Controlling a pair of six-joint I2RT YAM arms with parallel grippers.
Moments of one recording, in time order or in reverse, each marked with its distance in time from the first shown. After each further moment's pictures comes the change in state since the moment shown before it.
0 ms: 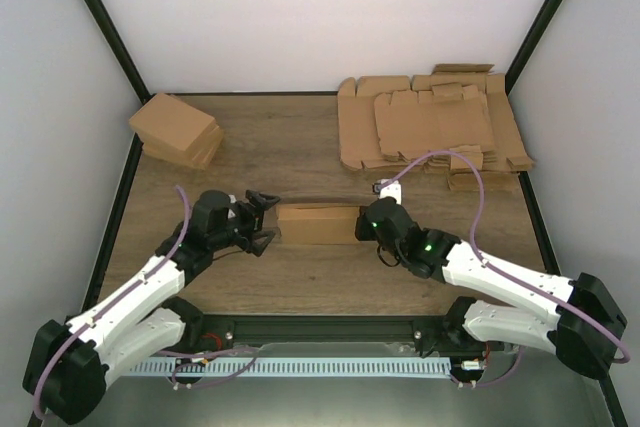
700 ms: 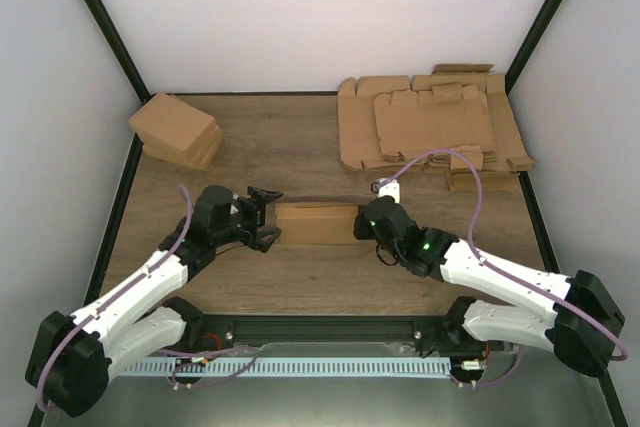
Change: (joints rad) left arm 0.000 0.068 0.026 0.043 0.050 -0.149; right arm 0.000 0.020 0.011 0.008 -0.001 -0.001
